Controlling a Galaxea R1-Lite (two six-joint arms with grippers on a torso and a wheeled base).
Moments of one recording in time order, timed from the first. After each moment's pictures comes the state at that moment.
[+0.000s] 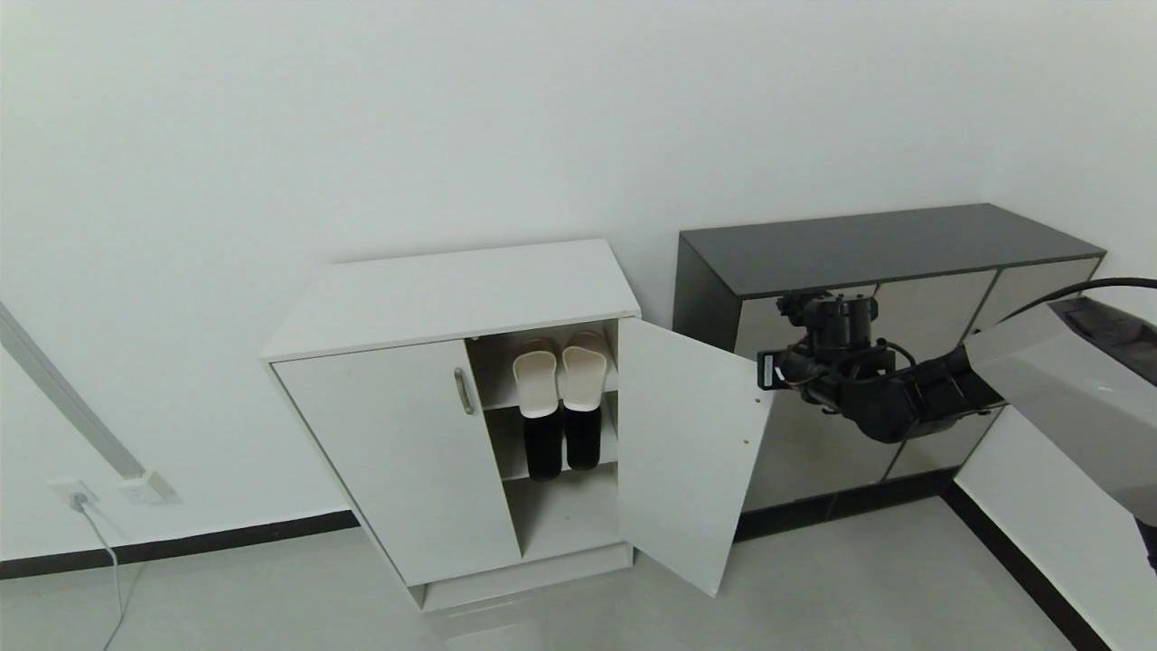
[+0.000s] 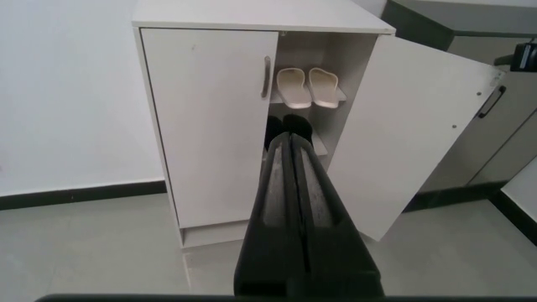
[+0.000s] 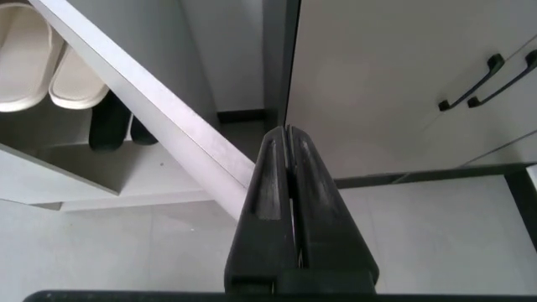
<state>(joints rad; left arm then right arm) 0.00 0.00 0.00 0.00 0.02 -0.10 0.30 2.32 -1.46 -0.55 -0.16 0.06</state>
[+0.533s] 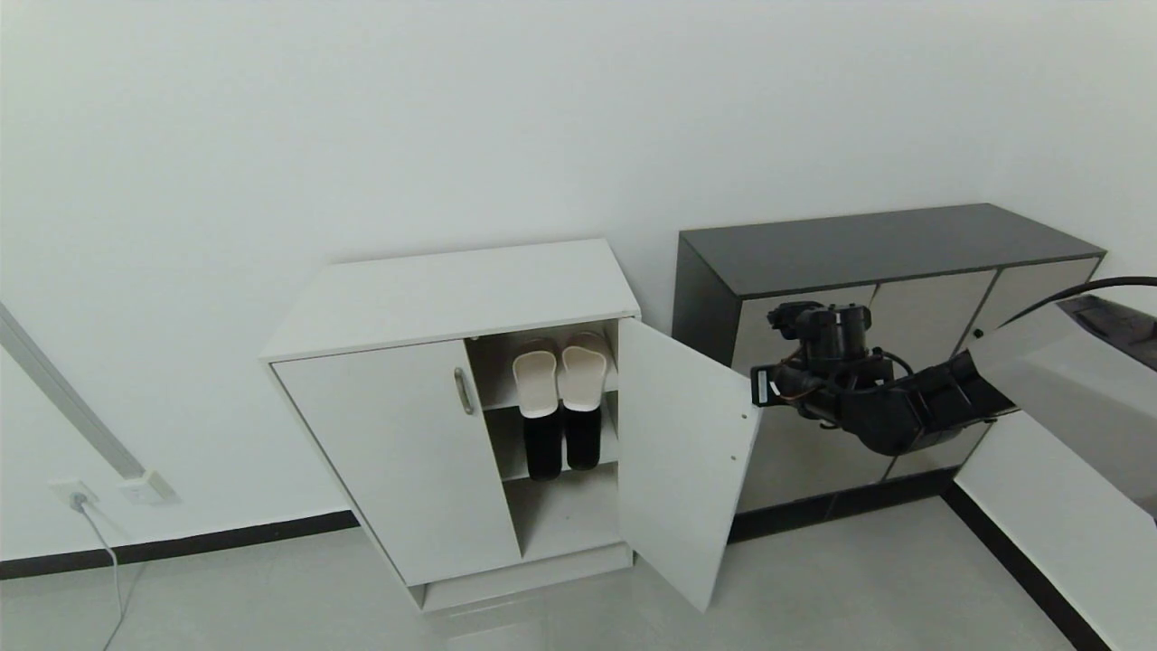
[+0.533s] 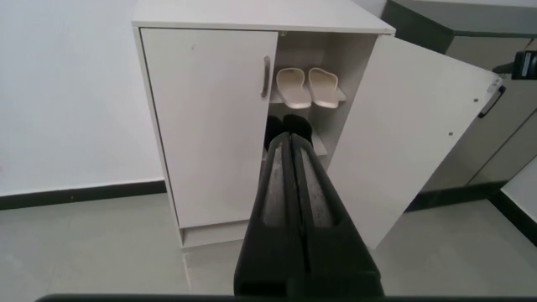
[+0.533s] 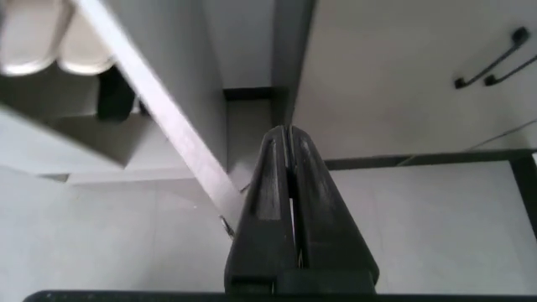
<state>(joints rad) 0.00 0.00 0.00 0.00 0.02 -0.10 0.34 2.27 -1.36 -0.53 -0.16 0.06</state>
